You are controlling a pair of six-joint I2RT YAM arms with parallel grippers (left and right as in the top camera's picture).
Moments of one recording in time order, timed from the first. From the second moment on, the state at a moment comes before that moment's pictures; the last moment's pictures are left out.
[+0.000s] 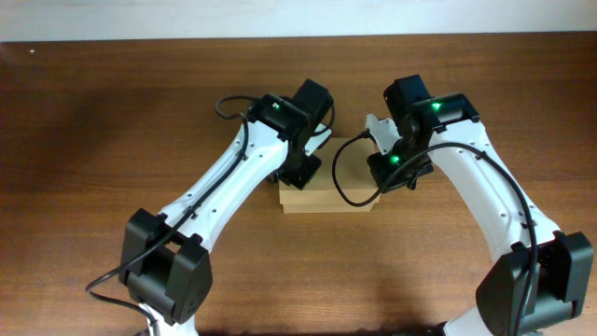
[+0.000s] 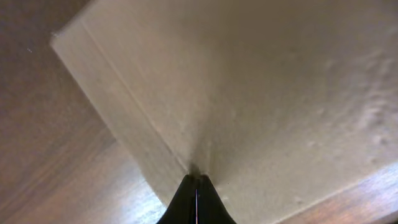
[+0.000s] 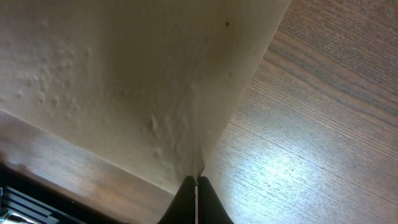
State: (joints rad) left arm -0.60 1.93 1.71 -1.24 -0.03 0.05; right arm 0.26 1.72 1.48 -1.28 -0.18 -0.13
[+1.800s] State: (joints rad) left arm 0.11 1.70 1.74 -1.13 -0.23 0.06; right arm -0.30 1.65 1.63 -1.20 -0.17 -0.10
